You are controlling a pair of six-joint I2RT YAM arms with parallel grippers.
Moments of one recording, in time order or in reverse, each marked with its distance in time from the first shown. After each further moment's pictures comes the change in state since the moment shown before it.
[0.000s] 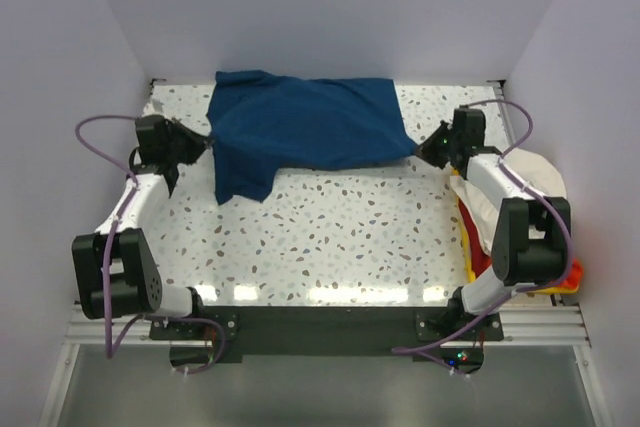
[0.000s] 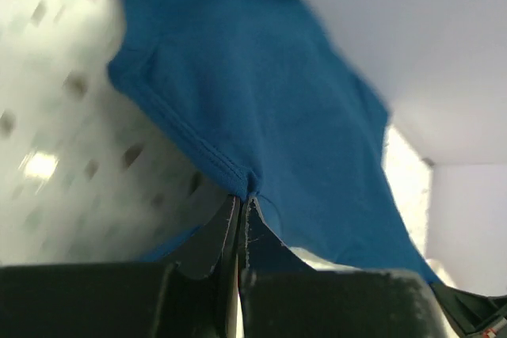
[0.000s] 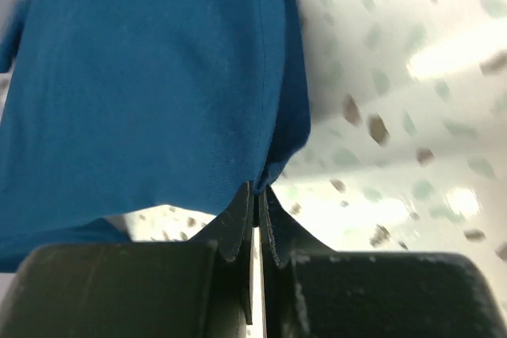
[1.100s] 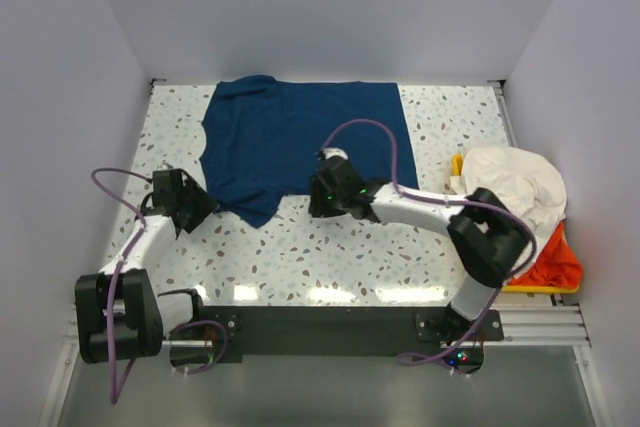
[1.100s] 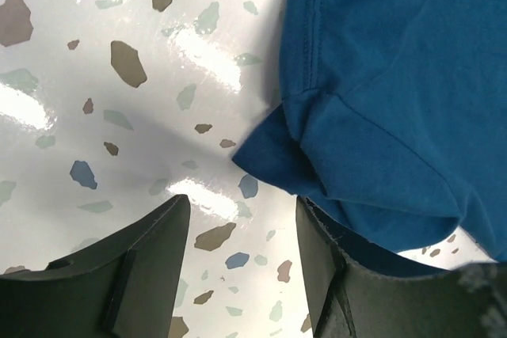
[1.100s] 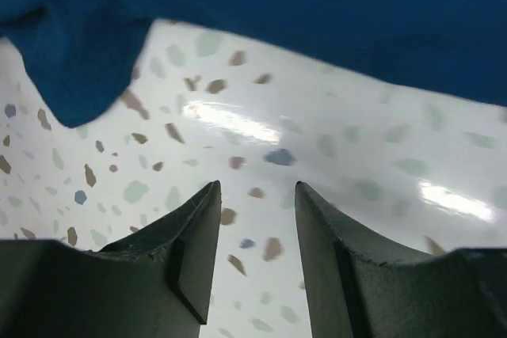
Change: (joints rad) left arm -0.022 -0.227 -0.428 -0.336 -0.225 0.094; right arm 0.753 0.044 -0.087 -0.033 0.274 -0.111
